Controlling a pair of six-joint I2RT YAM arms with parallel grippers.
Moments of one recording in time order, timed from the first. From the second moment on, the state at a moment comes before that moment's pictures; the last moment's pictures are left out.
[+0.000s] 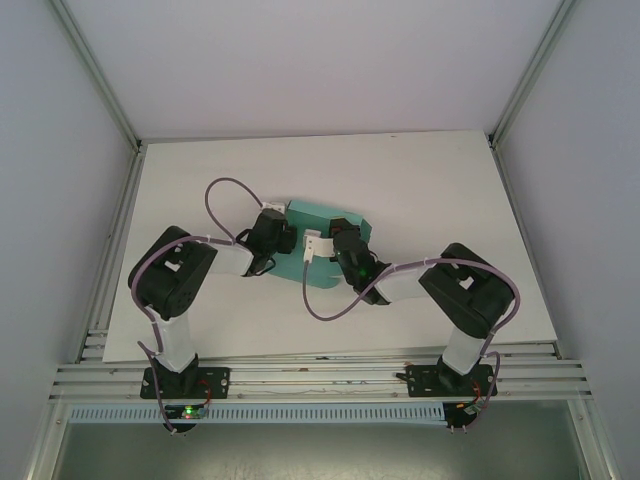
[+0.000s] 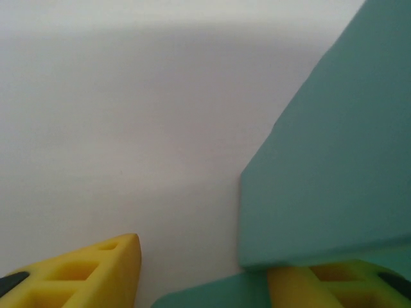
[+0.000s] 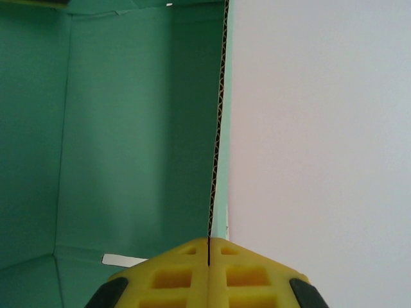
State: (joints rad) left arm -0.48 1.86 0.83 0.32 -0.13 -0.32; right arm 0.78 1.75 0.67 0.74 0.51 -1.22
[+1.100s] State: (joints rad) left arm -0.48 1.82 0.88 0.36 -0.08 -0.26; right arm 0.78 1.66 0.70 0.59 0.49 -1.05
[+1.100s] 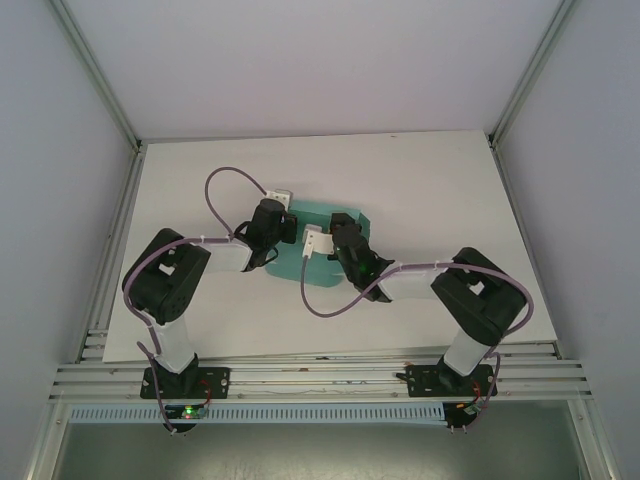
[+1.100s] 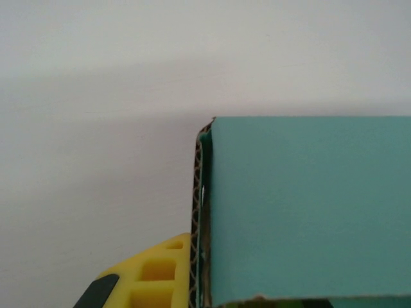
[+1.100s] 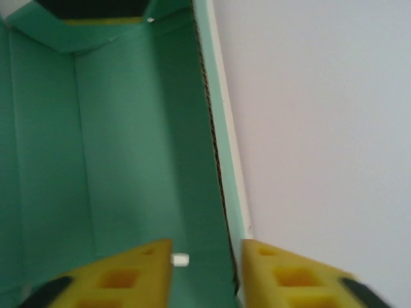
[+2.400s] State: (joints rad) left arm -0.47 1.61 0.84 0.10 -0.12 -0.40; right arm 0.52 1.61 0.85 0.31 0.06 -0.02
